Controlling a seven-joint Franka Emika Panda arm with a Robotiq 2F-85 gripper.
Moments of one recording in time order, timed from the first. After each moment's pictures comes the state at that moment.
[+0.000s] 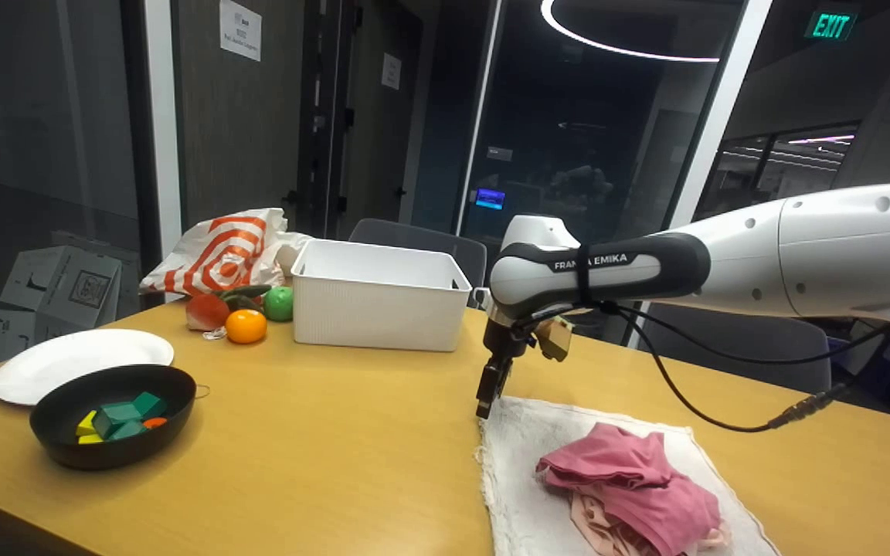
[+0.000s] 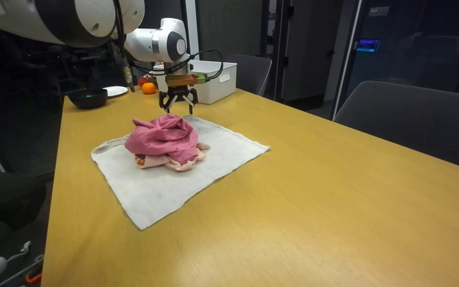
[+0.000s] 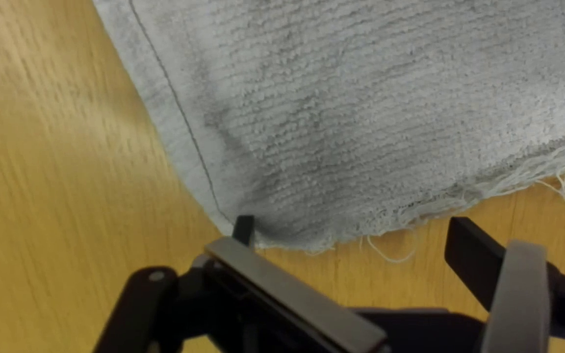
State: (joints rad) arm 0.29 0.95 0.22 -1.07 -0.18 2.01 -0.62
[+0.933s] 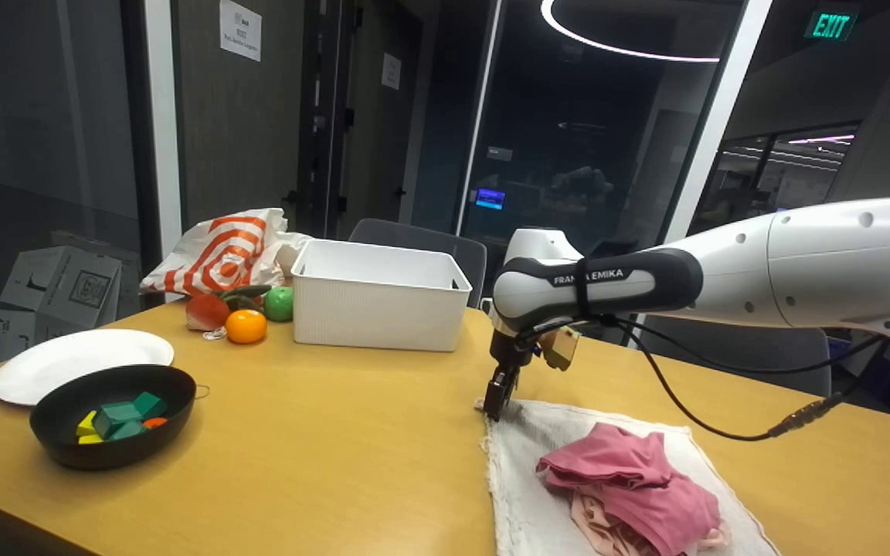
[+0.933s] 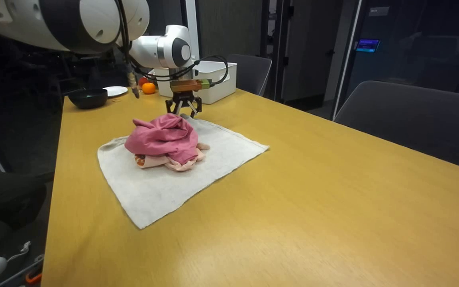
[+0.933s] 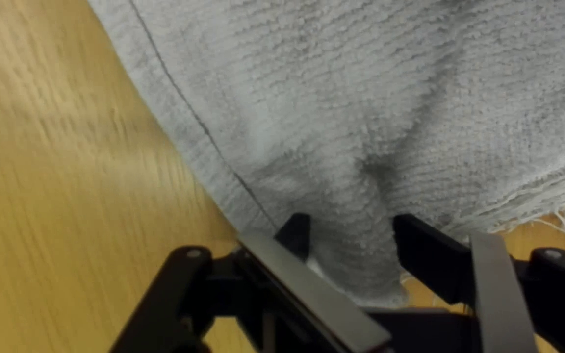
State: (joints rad) arm 0.29 0.98 0.18 -1.05 -0.19 2.01 -0.59
